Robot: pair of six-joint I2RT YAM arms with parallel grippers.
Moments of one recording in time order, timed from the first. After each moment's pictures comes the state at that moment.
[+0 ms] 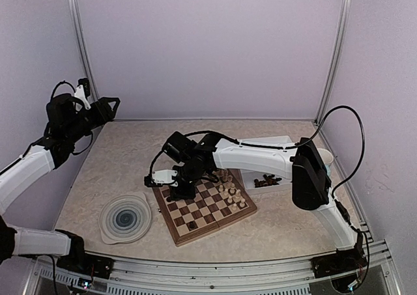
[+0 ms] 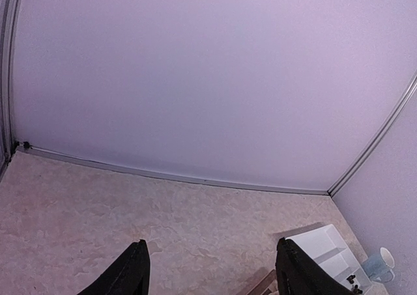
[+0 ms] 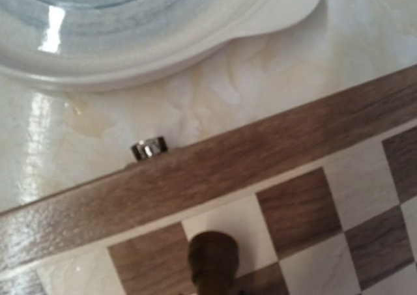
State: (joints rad) left arm -0.16 1.10 0.87 0.16 0.15 -0.42; right arm 1.09 2.39 2.15 -0.81 -0.20 -0.61
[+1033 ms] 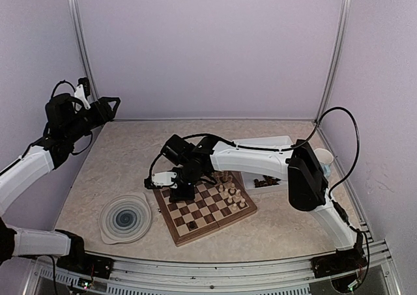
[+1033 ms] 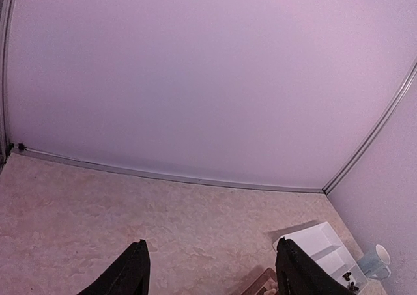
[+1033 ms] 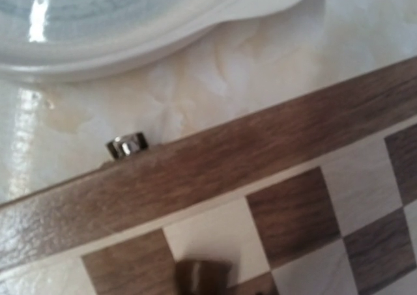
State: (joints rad) left arm -0.16 1.09 0.87 0.15 0.17 -0.42; right arm 1.09 2.42 2.17 -0.81 -0.16 -0.62
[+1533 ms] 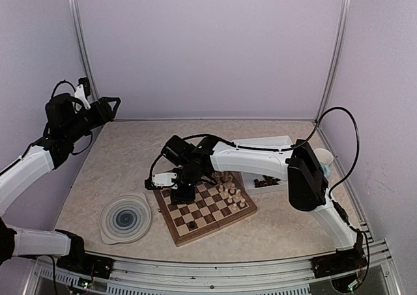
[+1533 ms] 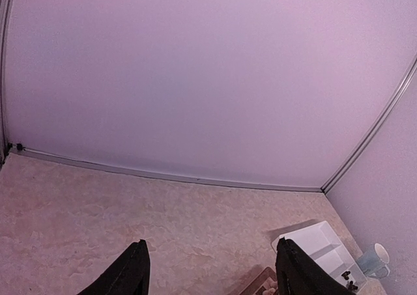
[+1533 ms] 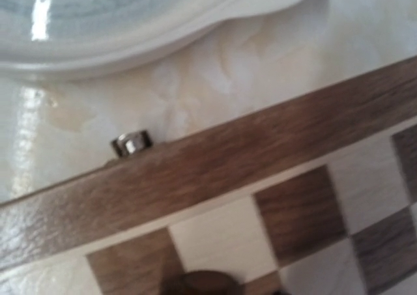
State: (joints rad) left arm -0.16 1.09 0.87 0.15 0.18 -0.42; right arm 1.09 2.43 2.17 -0.81 -0.16 -0.62
